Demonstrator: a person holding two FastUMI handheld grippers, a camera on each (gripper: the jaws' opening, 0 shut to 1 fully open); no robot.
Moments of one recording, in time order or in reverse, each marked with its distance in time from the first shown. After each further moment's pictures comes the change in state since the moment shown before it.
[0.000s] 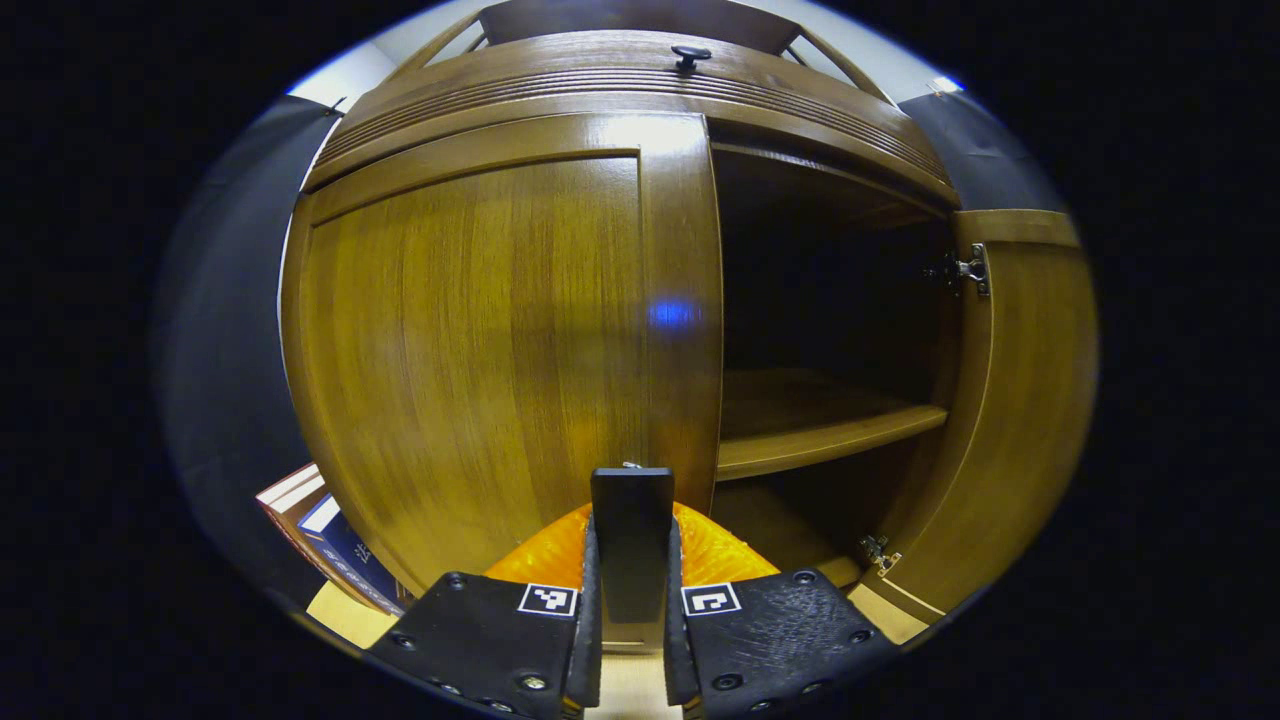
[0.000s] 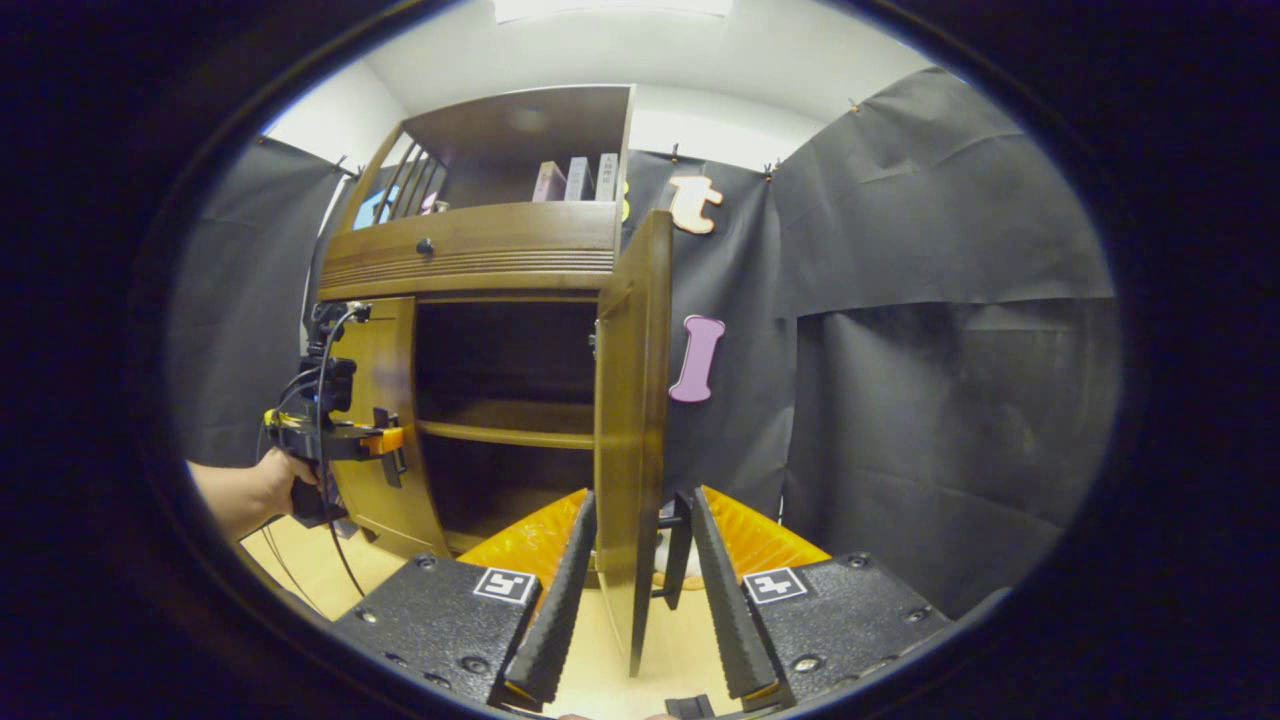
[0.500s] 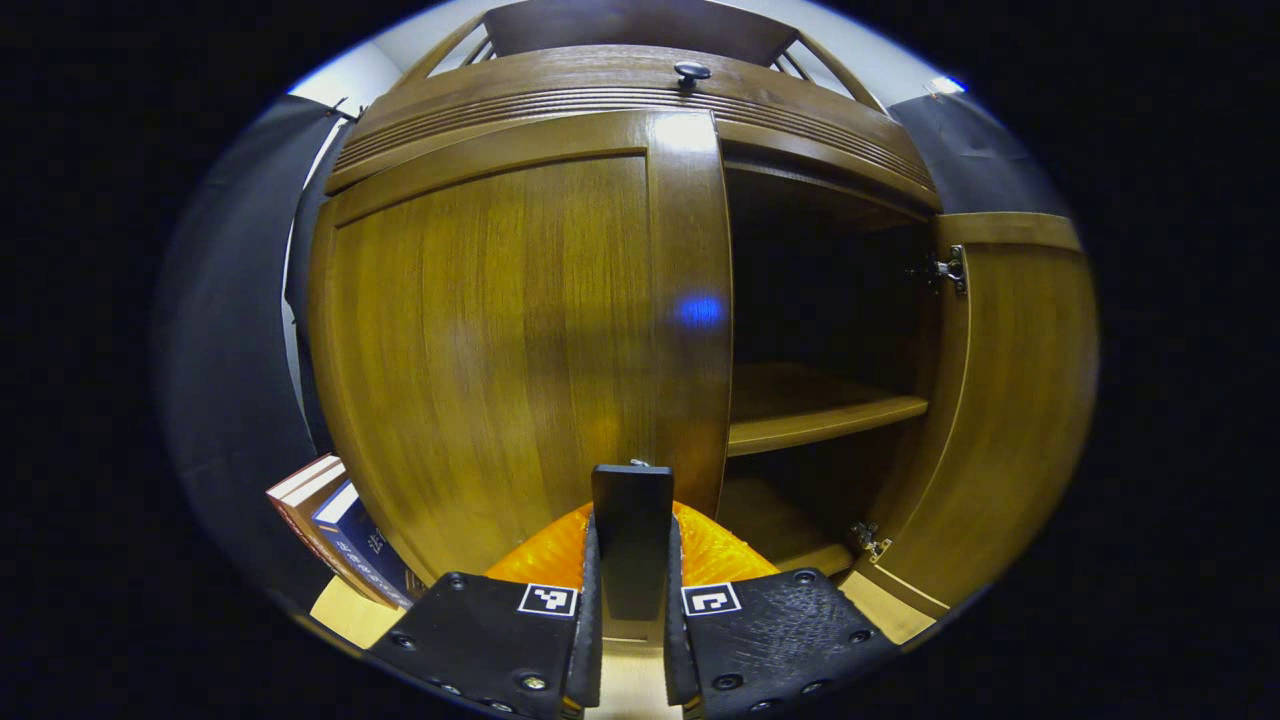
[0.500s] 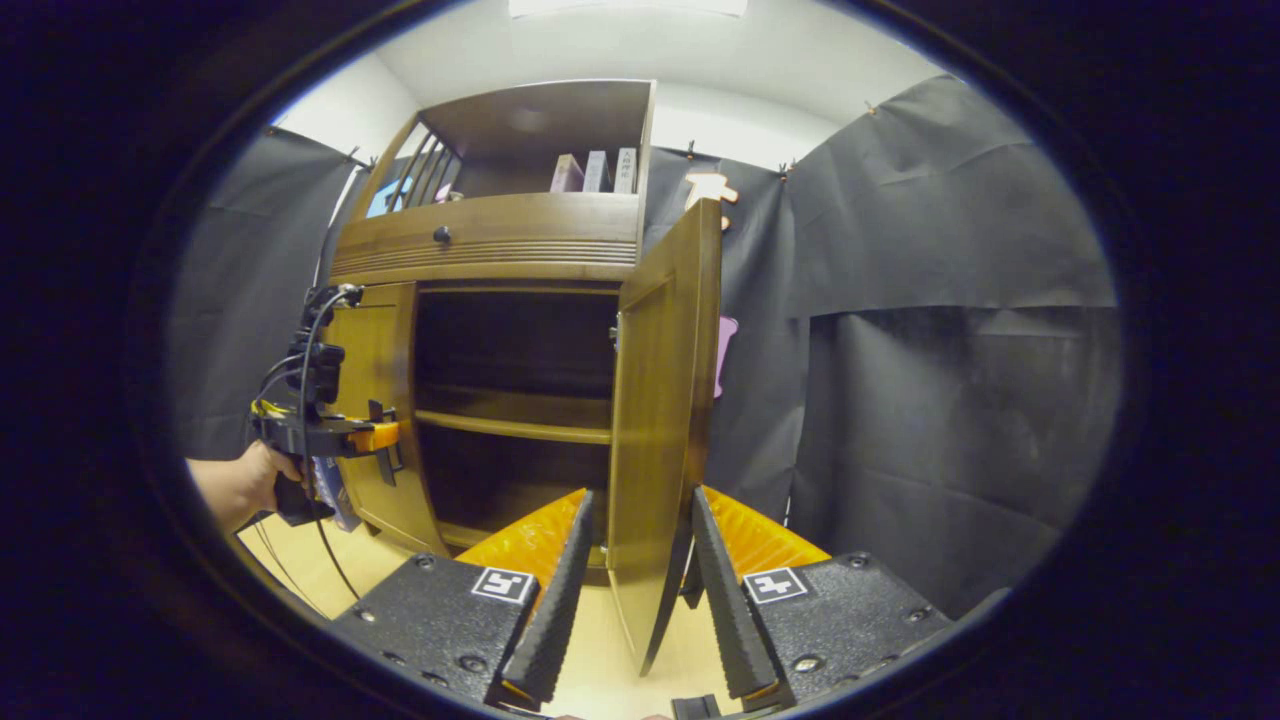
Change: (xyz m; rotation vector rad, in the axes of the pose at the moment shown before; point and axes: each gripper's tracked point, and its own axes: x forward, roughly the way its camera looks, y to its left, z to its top) left arm -0.031 0.004 -0.006 -0.001 0.011 -0.014; right arm 0.004 0.015 -0.005 -0.020 0.009 0.011
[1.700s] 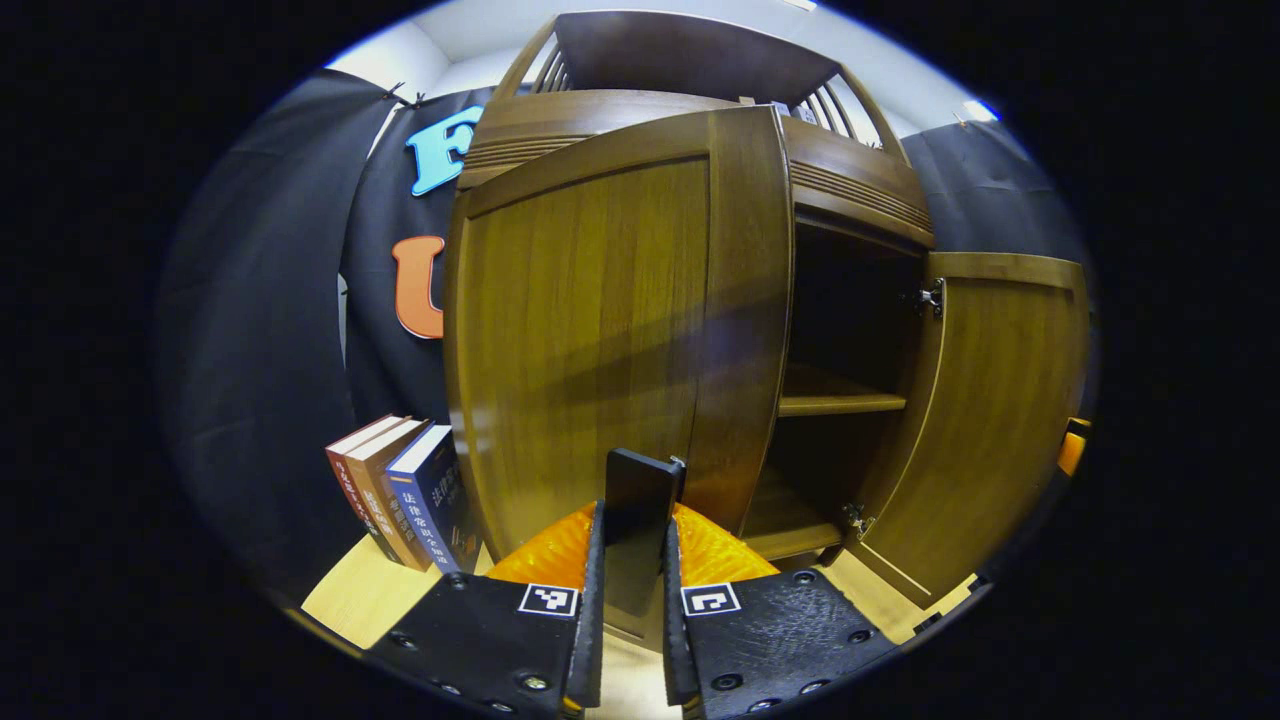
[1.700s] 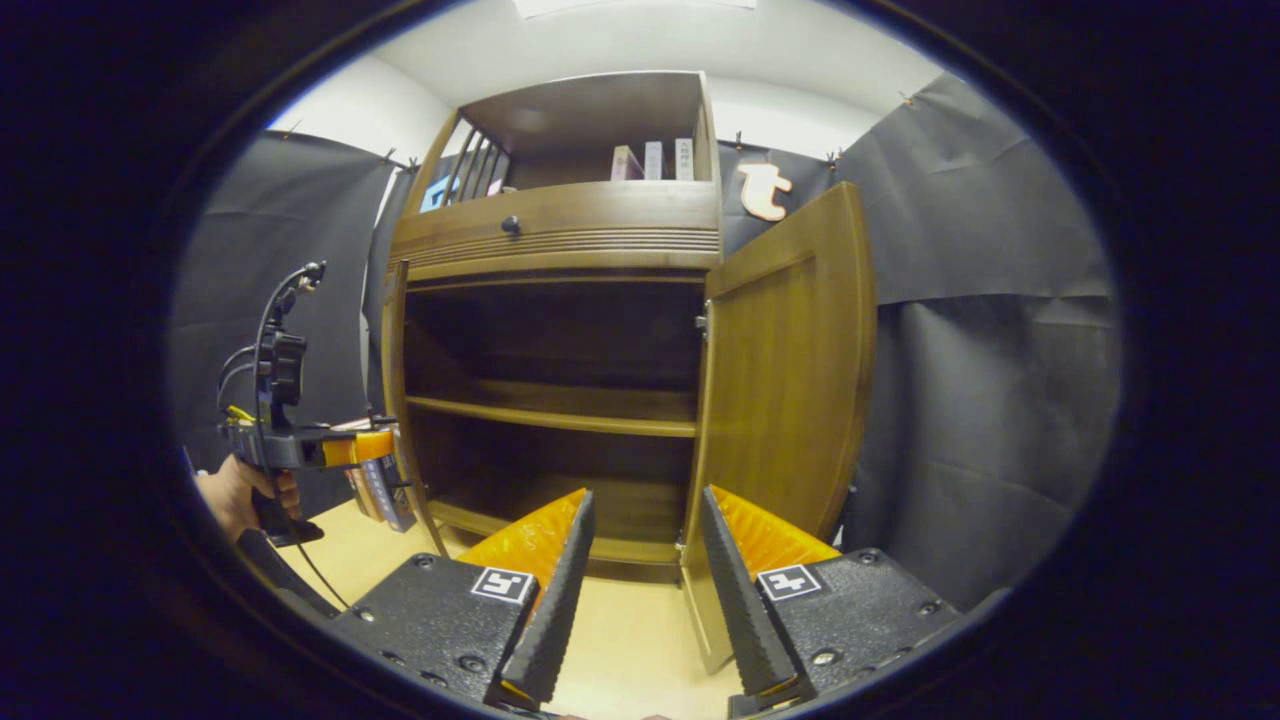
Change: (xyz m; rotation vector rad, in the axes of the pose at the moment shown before) left arm -0.102 0.043 -0.017 -0.087 0.009 0.059; right arm 0.009 0.080 -0.009 0.005 0.031 0.178
